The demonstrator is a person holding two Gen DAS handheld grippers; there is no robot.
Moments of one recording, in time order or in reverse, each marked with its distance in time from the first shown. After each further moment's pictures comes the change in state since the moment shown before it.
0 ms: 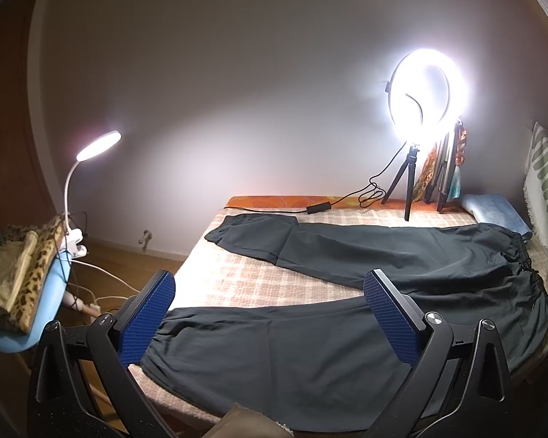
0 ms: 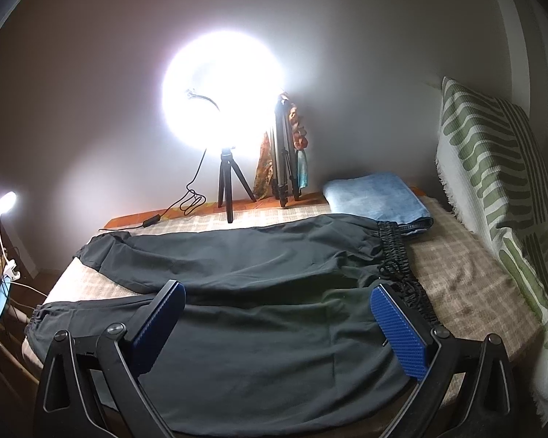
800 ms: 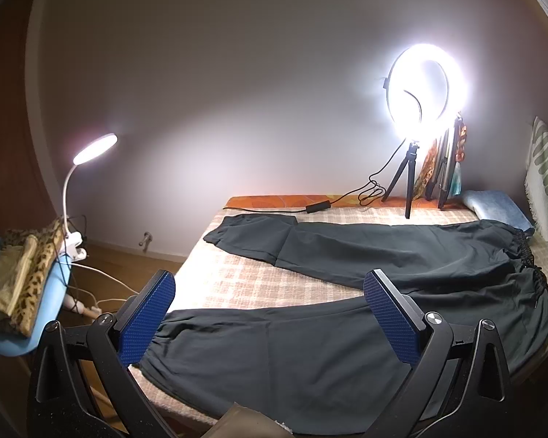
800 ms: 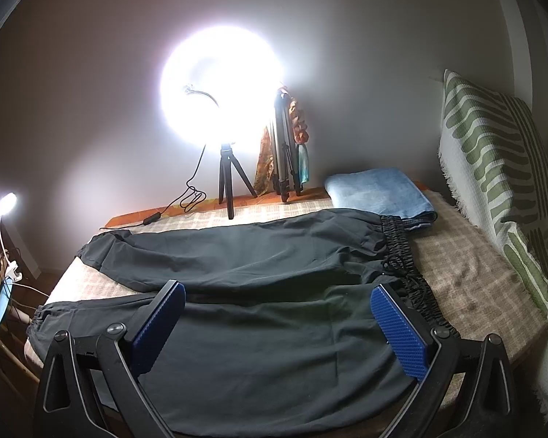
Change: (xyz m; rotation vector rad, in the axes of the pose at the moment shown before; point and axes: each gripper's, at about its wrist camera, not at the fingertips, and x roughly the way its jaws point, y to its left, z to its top) left arm 0.004 -0.004 -0.001 0.014 0.002 0.004; right arm 0.008 -0.002 0.000 0.011 0.016 0.012
